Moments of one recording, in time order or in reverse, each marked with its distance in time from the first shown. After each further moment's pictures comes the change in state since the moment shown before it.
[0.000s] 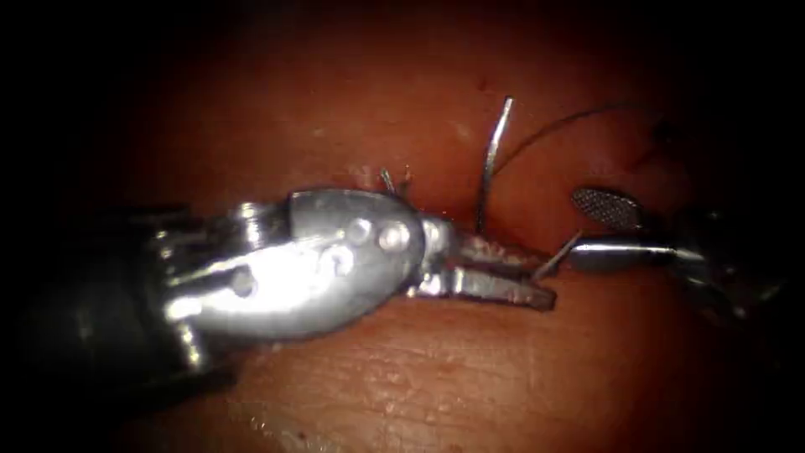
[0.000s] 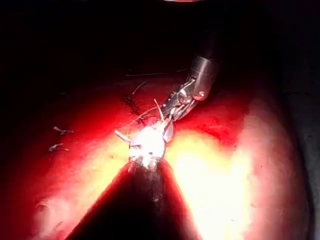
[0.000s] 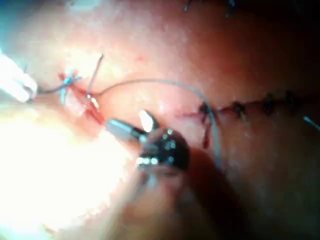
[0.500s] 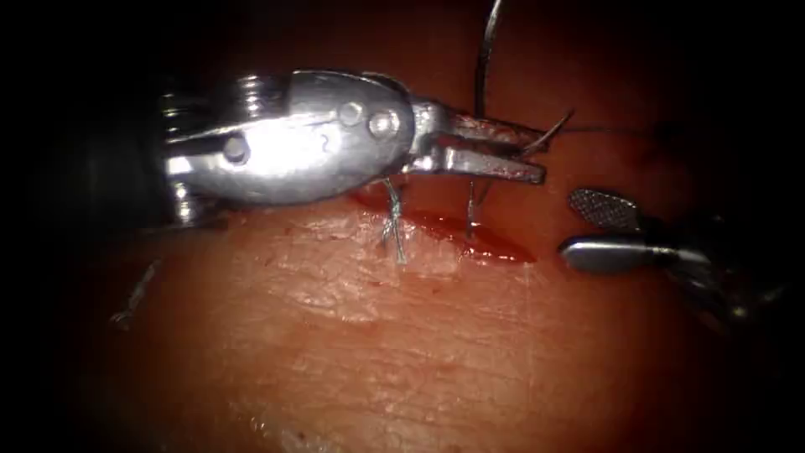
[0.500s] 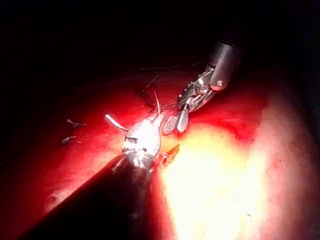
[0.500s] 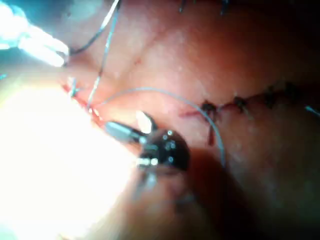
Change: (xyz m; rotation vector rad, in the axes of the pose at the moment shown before) right arm 0.001 -0.001 0.000 0.035 0.033 0.150; left arm -0.002 -0.001 0.000 0.020 -0.013 0.191
